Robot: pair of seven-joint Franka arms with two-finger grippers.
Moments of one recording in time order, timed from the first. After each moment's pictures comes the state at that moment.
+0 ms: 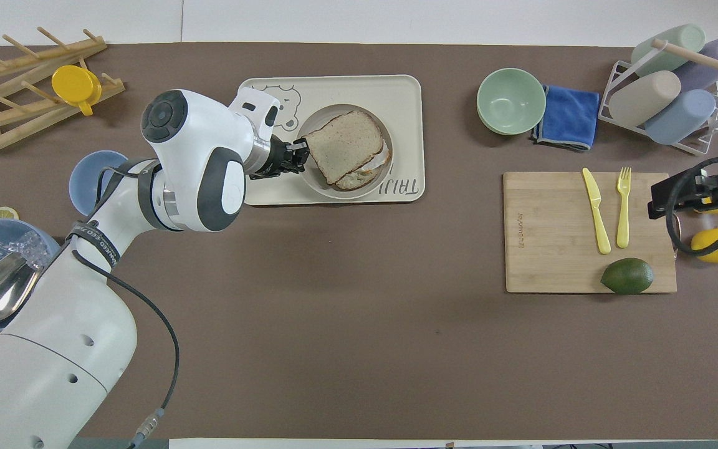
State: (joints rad) left arm -0.38 0.51 -0.06 -1.68 -0.38 2.35 -0.44; right arm -0.06 0.01 0.06 -1.53 0.00 1.40 0.08
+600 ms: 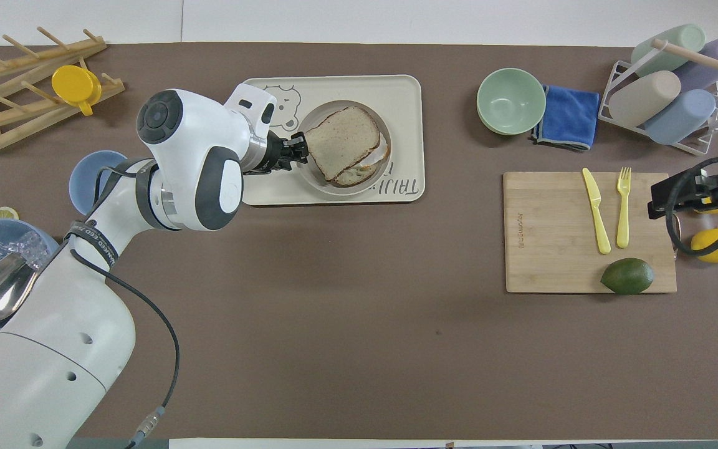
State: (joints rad) left arm -0.38 0.52 -0.06 -1.68 -0.38 2.38 -0.41; right arm -0.06 0.01 0.06 -1.53 0.00 1.40 0.08
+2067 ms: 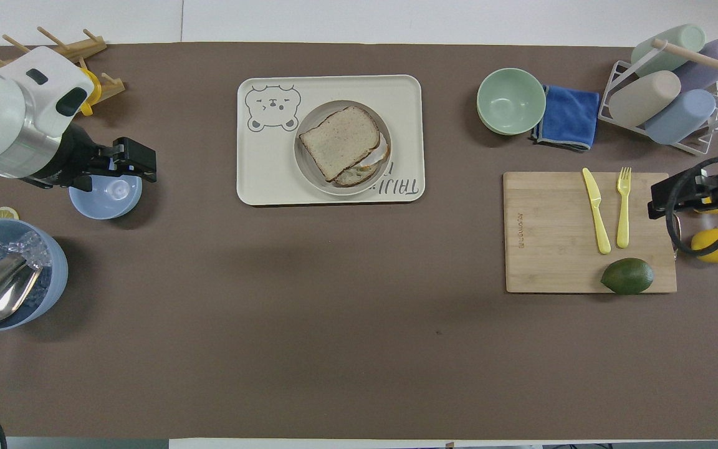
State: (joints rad) left arm -0.16 0.05 -0.05 -1.63 -0.06 1.66 -0.24; right arm -0.06 0.01 0.06 -1.53 0.00 1.40 0.08
